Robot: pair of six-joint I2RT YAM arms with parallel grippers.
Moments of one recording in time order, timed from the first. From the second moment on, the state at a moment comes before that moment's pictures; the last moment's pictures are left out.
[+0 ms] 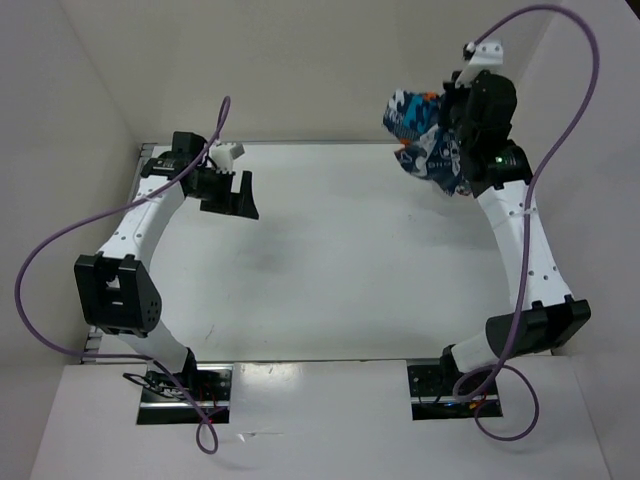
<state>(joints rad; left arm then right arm) -0.07 1.65 1.51 -0.90 0.50 0.07 0.16 1.44 1.65 -0.37 0.20 -0.03</state>
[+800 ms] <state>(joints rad) 0.05 1.46 1.62 -0.85 0.28 0.07 0.60 1.73 2.09 -0.25 0.11 0.13</state>
